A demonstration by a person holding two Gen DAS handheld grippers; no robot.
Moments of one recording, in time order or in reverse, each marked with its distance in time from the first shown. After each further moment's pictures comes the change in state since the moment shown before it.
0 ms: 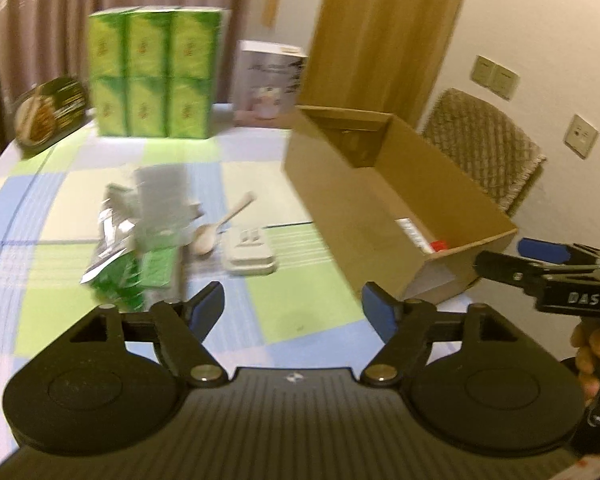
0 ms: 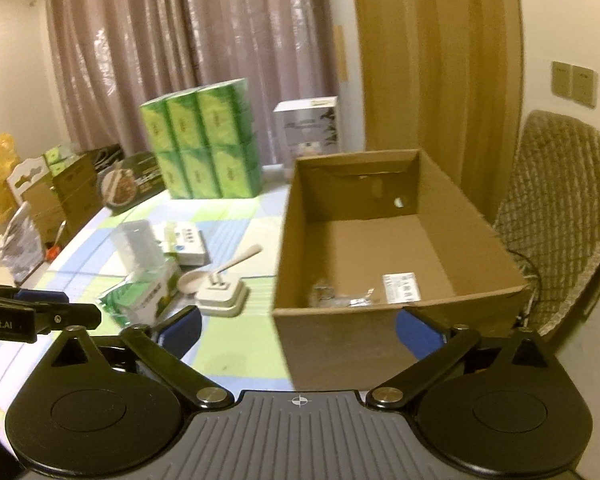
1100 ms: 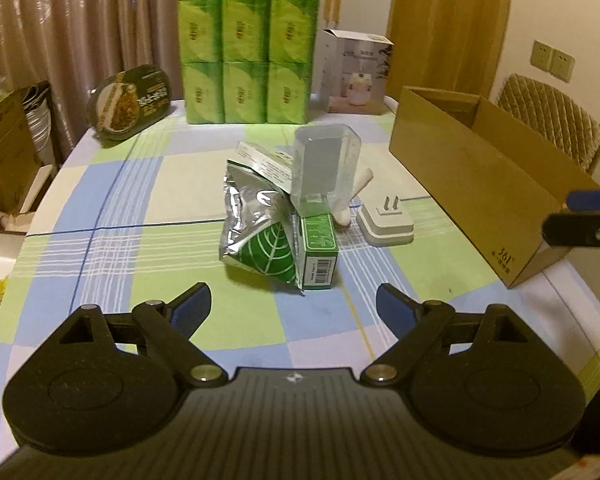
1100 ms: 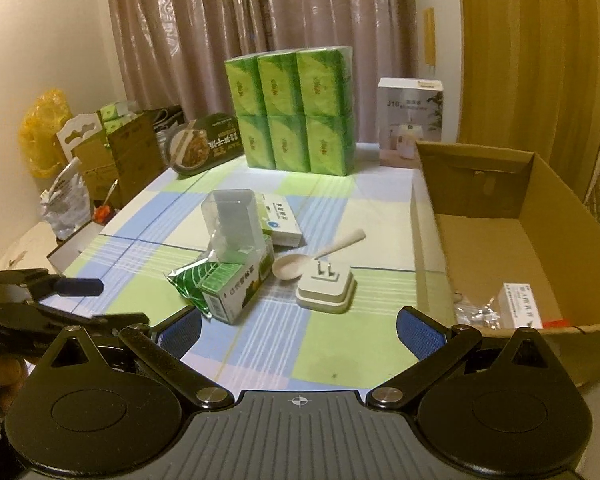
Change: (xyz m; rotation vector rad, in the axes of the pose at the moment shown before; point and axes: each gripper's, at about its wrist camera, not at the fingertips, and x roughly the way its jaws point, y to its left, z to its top) left arm 0.006 0.103 -0.033 0.070 -0.008 0.147; right arm 0.060 0.088 0.001 -0.104 0.075 0.131
